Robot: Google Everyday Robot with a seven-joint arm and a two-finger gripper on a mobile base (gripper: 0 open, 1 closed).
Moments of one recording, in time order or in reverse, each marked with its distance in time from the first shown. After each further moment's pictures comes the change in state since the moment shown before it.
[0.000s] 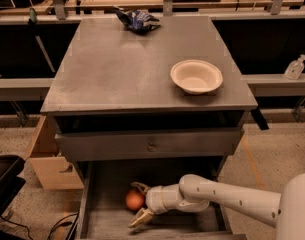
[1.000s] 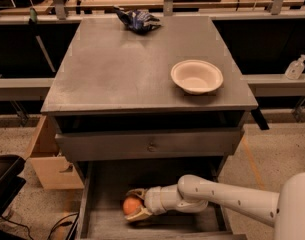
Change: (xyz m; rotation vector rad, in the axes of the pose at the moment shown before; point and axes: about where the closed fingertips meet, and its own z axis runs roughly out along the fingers) arm -0.002 0.003 0.004 -0.009 -0.005 0.000
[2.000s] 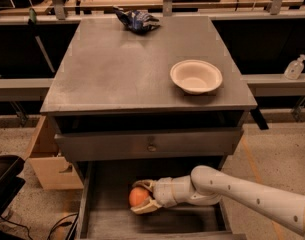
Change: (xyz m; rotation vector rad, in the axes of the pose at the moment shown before) arm -0.049 -0.004 -0.055 0.002 -0.060 0.016
